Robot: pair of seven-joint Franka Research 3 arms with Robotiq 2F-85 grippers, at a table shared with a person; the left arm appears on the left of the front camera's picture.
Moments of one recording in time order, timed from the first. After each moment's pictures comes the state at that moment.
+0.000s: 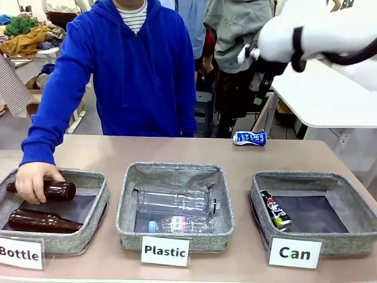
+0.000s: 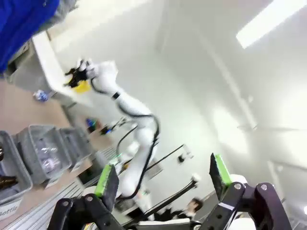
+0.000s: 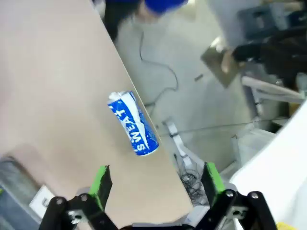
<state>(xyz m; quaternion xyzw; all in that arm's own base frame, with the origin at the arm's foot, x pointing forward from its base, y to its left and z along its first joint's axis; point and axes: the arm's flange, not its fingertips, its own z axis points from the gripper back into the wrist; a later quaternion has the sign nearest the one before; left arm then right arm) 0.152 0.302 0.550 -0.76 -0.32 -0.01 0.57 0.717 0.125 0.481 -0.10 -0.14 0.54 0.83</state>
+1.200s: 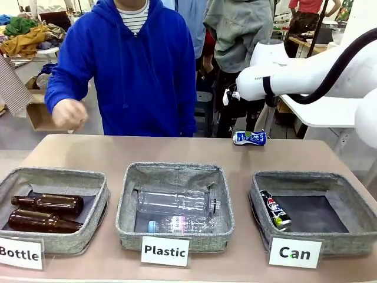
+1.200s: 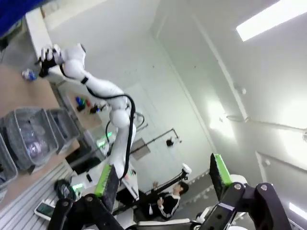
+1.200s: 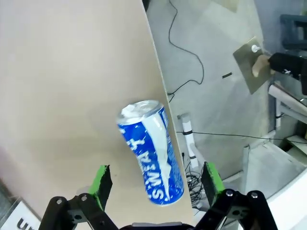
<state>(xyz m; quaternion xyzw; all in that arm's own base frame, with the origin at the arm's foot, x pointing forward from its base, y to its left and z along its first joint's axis) 0.179 0.267 0.570 -0.76 -0.25 -0.05 0.60 0.750 0.139 0.352 -0.07 -0.07 0.60 0.80</state>
